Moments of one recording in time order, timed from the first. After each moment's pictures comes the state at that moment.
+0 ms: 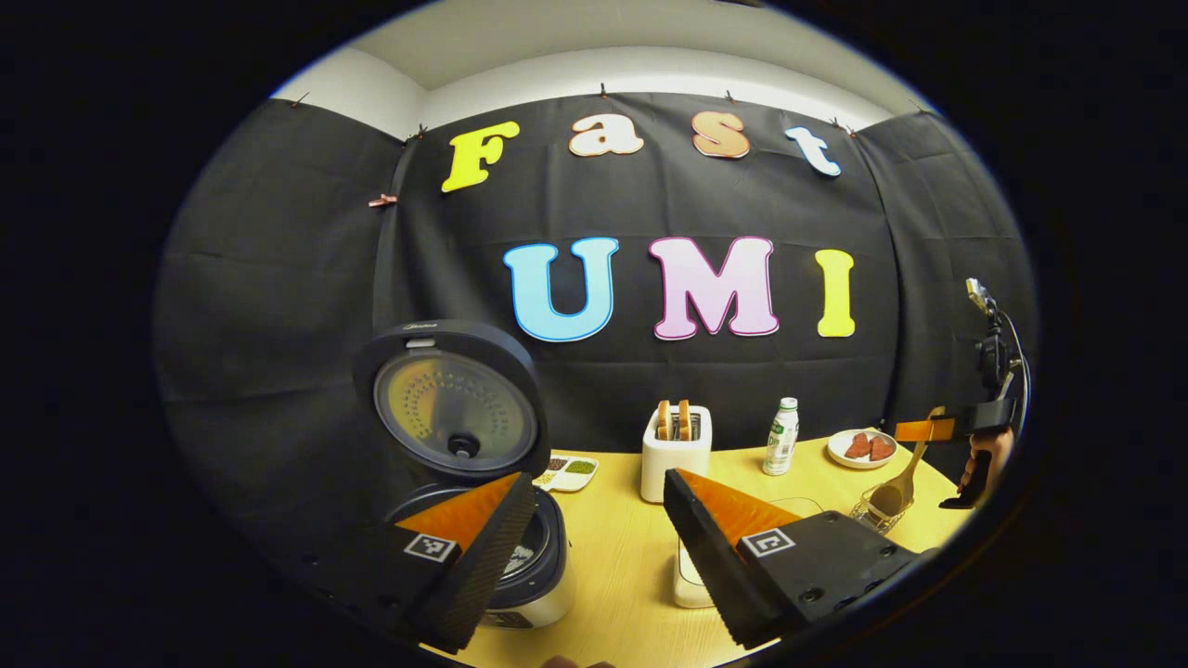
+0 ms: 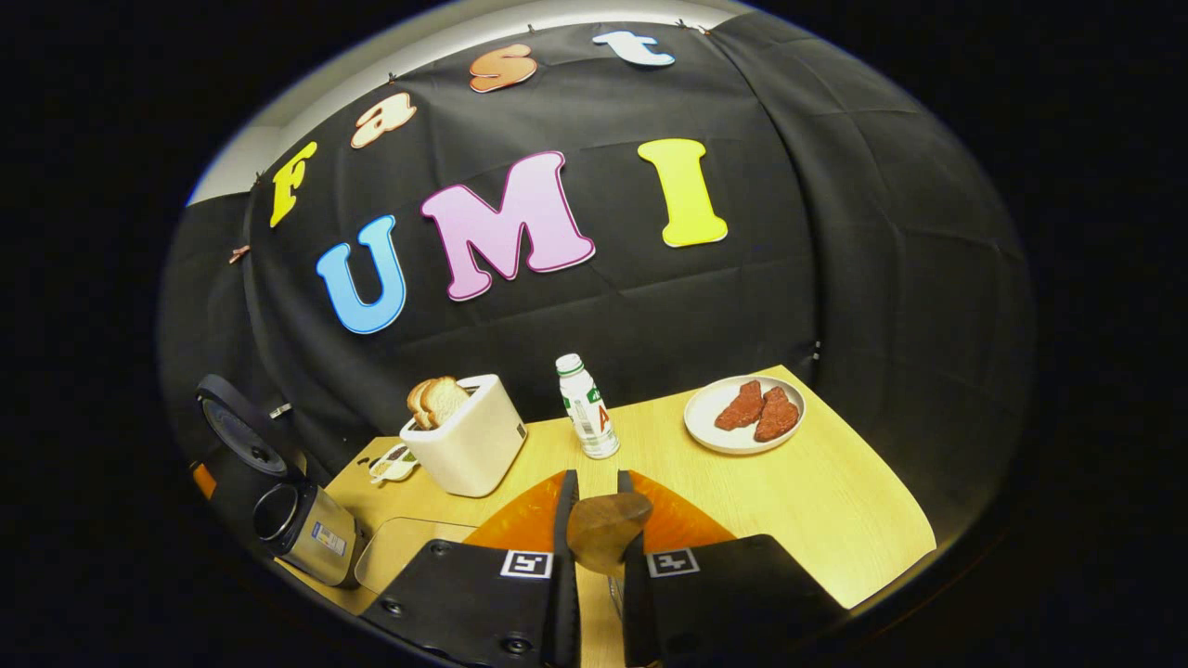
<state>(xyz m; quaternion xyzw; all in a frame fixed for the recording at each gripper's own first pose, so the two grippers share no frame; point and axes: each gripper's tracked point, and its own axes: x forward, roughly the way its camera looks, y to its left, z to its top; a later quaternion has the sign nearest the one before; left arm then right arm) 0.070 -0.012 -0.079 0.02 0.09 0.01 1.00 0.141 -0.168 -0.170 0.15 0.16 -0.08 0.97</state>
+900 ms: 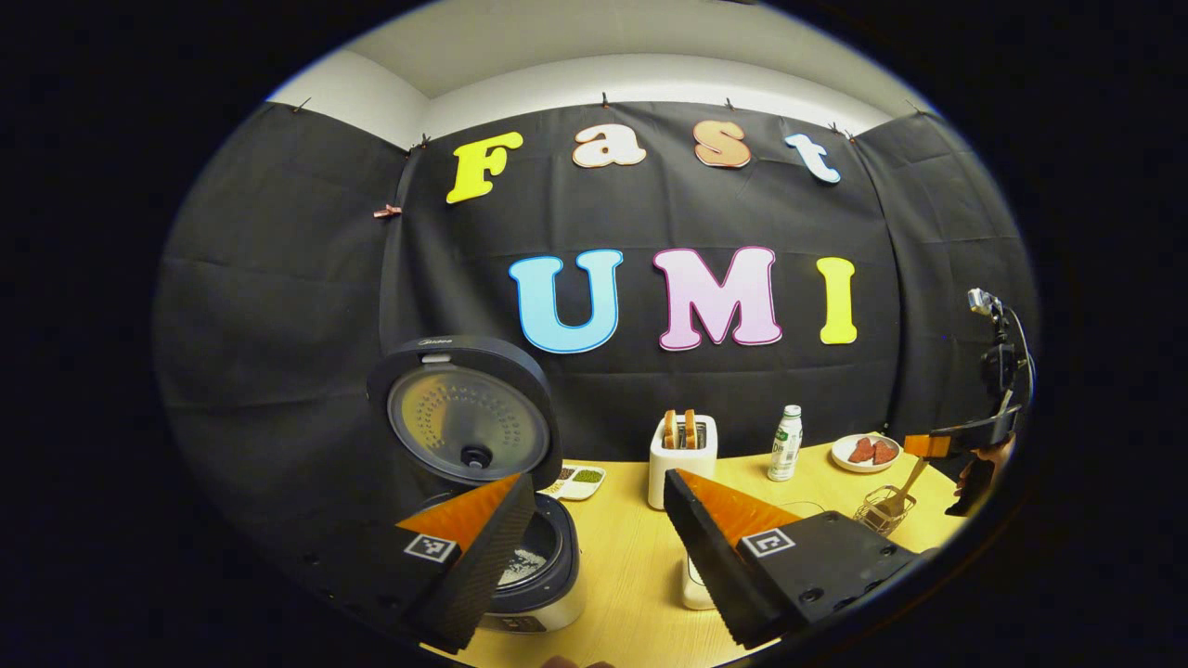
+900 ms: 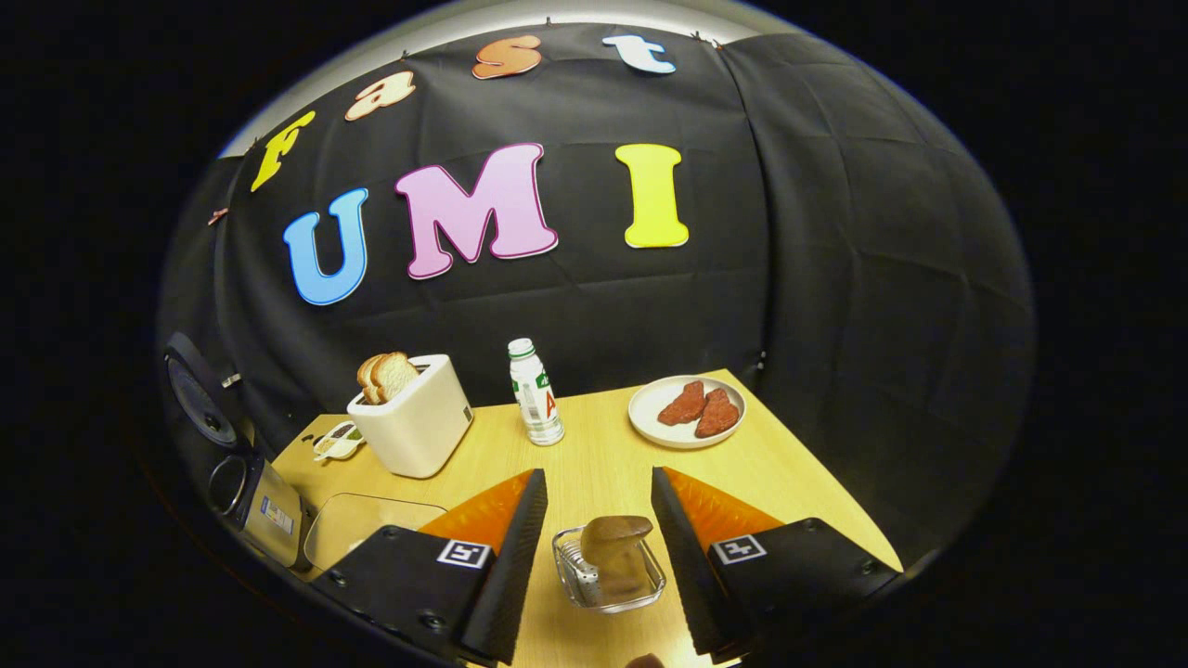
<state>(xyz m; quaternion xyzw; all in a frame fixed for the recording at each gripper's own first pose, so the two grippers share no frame) 0.063 -0.002 -0.064 0.02 0.07 0.01 1.00 0.112 -0.189 -0.159 0.07 0.15 -0.16 0.97</state>
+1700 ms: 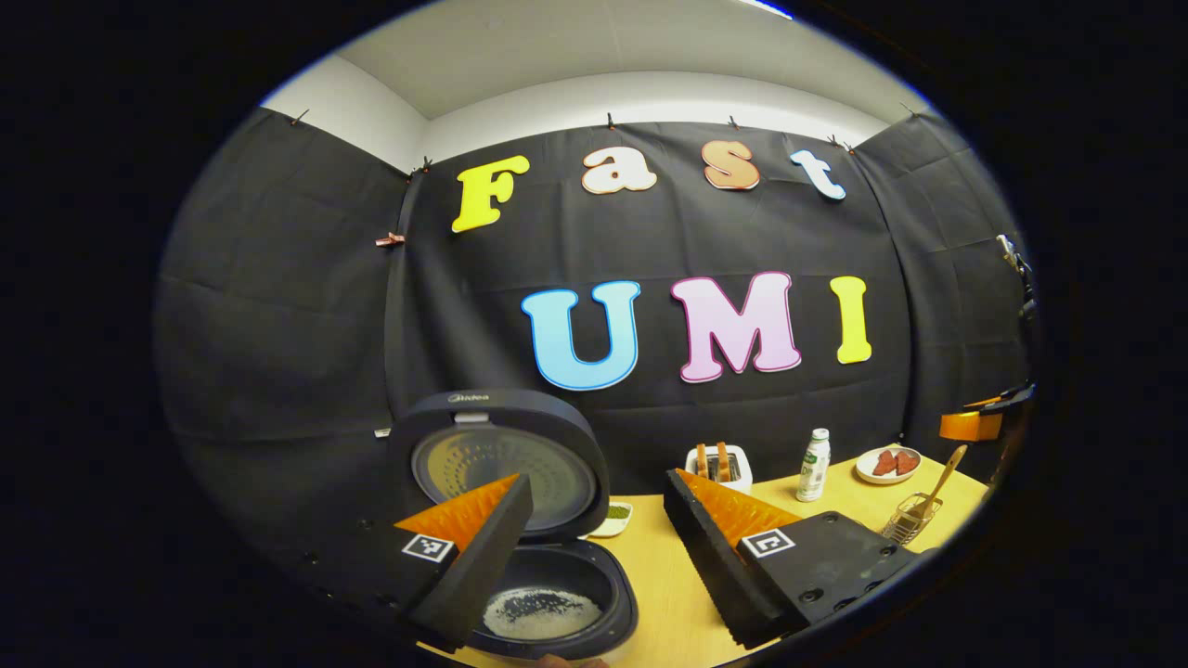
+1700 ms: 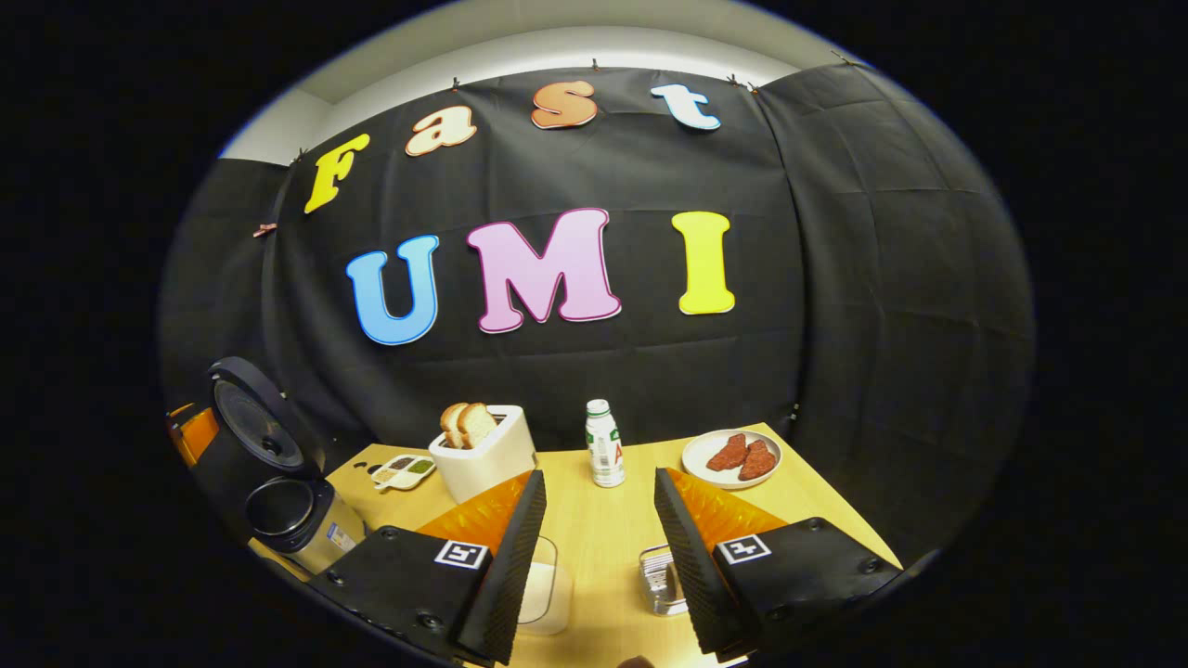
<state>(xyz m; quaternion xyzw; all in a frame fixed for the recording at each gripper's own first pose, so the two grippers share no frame) 0.110 0.059 -0.022 0.04 0.02 0.01 1.00 0.092 -0.087 -0.078 0.07 0.08 -0.09 0.99</state>
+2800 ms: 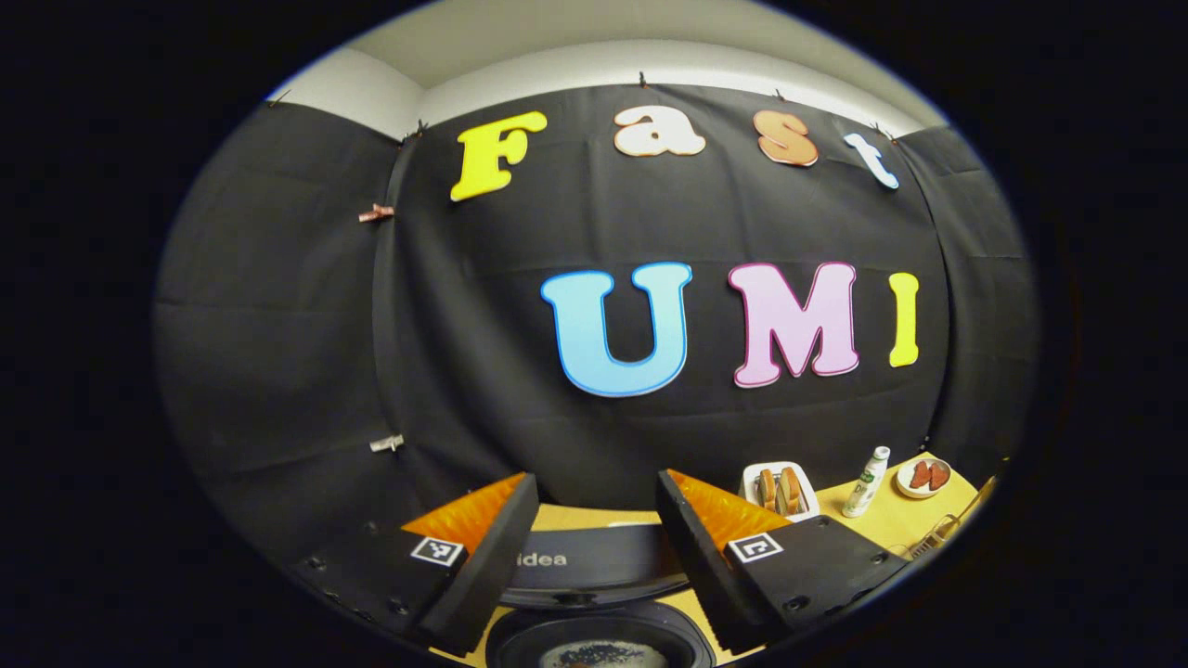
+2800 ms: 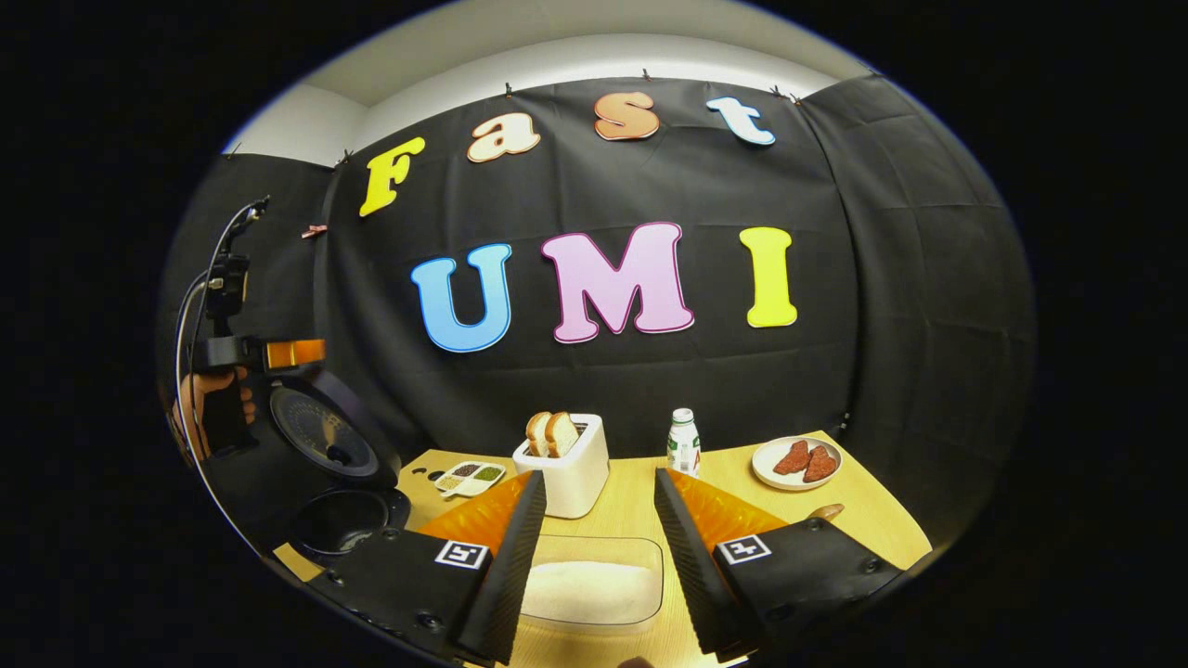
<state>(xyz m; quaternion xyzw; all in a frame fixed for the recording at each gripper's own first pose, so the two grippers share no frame) 0.254 0.145 0.012 0.02 0.09 0.02 1.00 0.092 0.000 -0.055 0.07 0.06 -0.03 1.00</state>
